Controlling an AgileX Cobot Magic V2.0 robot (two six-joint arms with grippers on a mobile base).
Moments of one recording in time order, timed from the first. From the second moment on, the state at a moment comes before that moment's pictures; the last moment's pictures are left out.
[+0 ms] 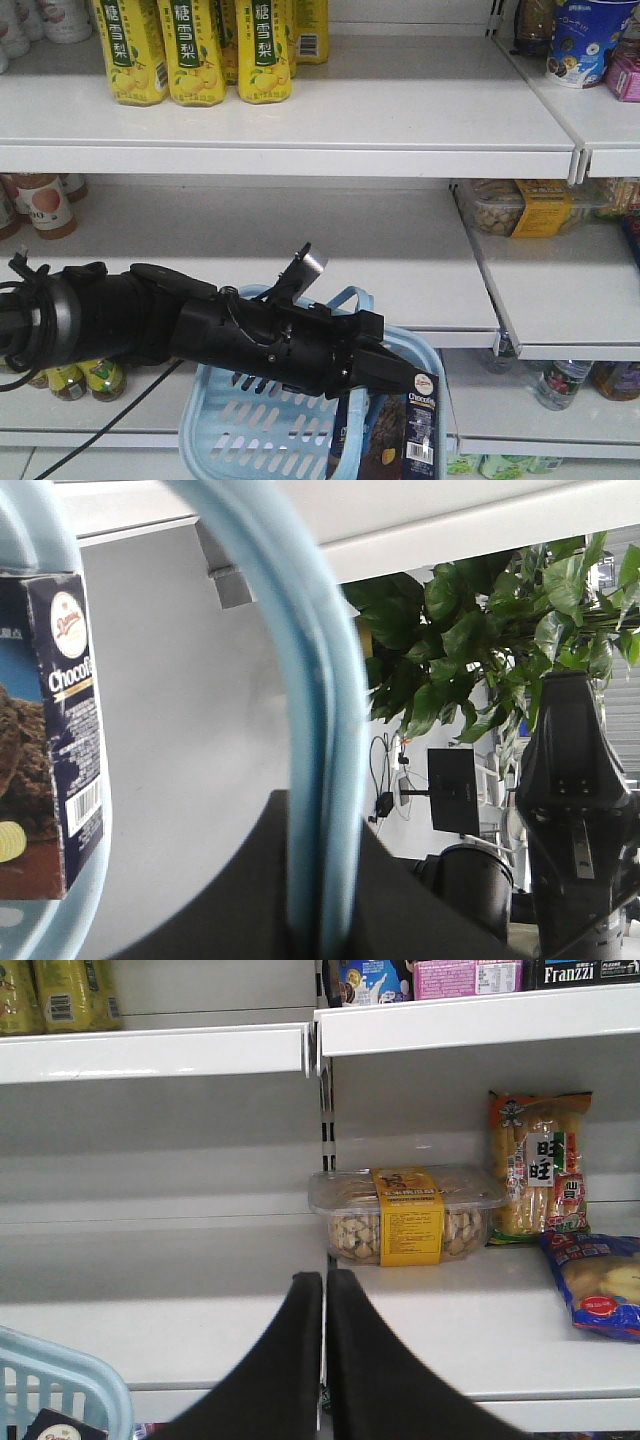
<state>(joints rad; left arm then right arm) -0.58 1.82 -1.01 -1.68 0.88 0.84 0.01 -0.01 0.03 -0.07 0.07 0.09</state>
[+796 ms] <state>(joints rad) -0.58 1.82 -1.01 -1.68 0.89 0.83 0.01 -0.01 0.03 -0.07 0.07 0.09</state>
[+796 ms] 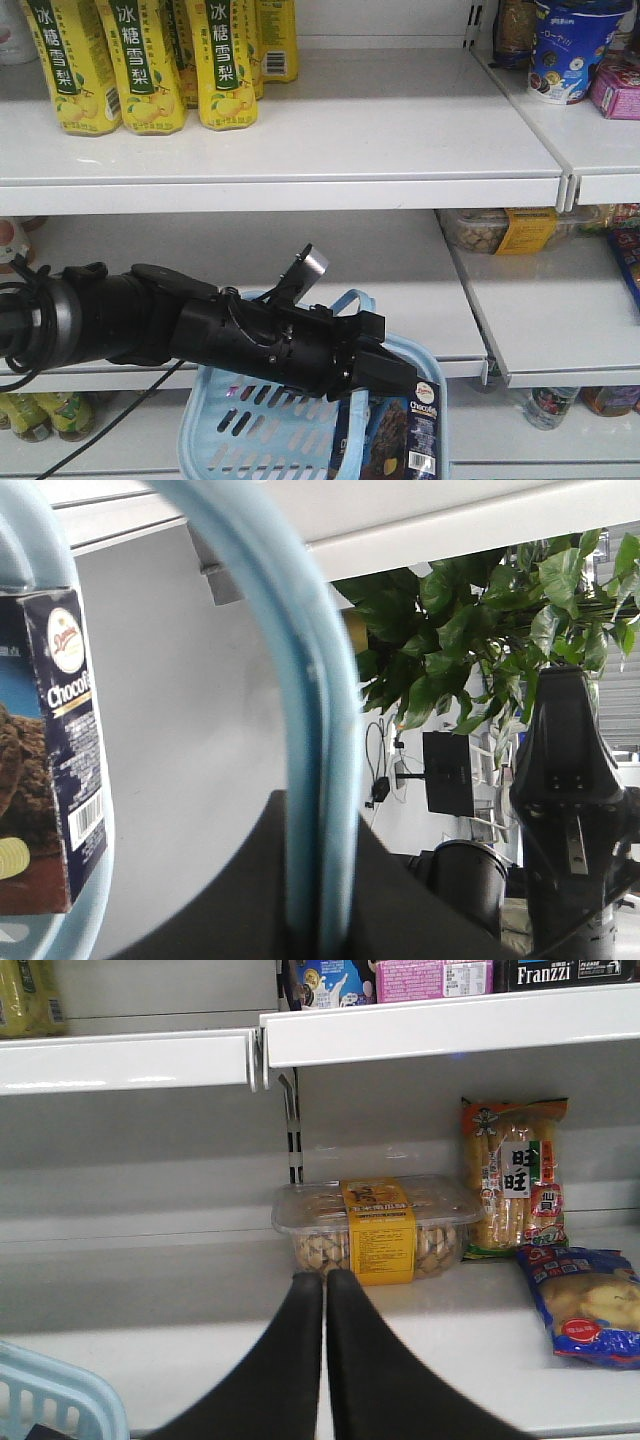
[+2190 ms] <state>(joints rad) -0.58 1.82 -1.01 -1.69 0.94 0.79 0.01 -0.01 0.03 -0.07 0.07 0.09</state>
